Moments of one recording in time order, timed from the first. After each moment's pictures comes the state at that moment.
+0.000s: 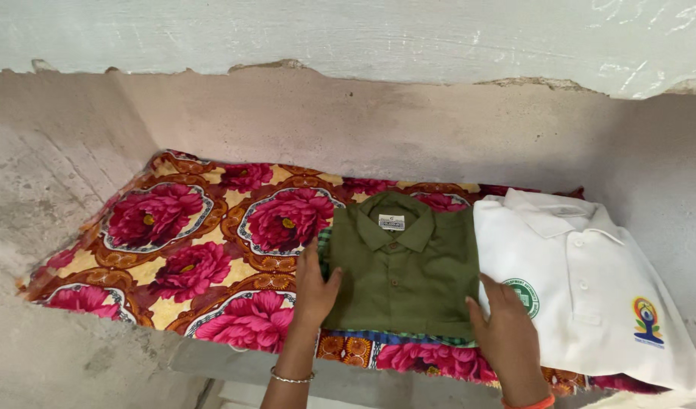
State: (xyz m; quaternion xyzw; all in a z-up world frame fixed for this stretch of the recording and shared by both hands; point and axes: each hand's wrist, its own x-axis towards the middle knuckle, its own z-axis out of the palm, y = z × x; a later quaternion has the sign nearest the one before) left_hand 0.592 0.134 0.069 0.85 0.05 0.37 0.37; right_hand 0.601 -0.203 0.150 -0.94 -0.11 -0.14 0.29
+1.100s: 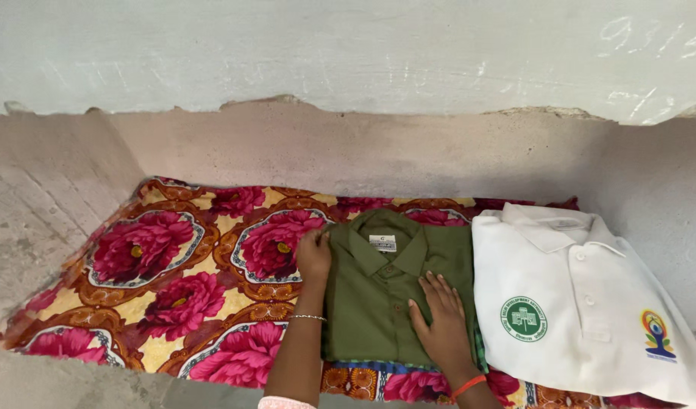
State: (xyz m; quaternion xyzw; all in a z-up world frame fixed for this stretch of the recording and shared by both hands) left_hand 0.745 0.190 0.049 0.81 0.17 0.38 0.41; right_hand 0.651 -0.119 0.079 -0.87 -0.25 -0.27 0.32
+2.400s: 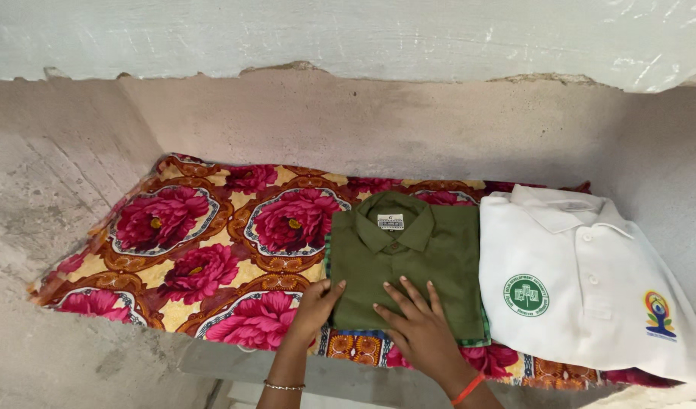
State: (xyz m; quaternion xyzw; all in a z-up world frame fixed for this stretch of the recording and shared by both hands) left_hand 0.577 0.151 0.028 0.65 0.10 0.09 0.75; right_hand 0.577 -0.112 0.107 -0.84 -0.47 -0.19 0.19
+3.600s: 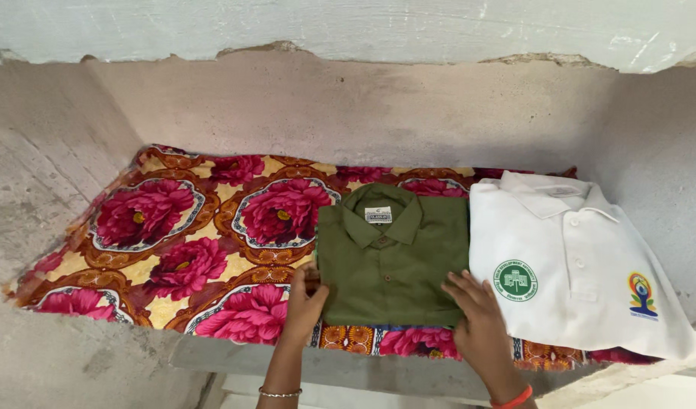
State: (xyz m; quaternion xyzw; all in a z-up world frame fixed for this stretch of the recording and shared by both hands) left_hand 0.560 0.140 0.024 0.72 0.07 0.29 0.63; right_hand 0.585 -0.194 0.107 -0.88 -0.29 -0.23 0.29
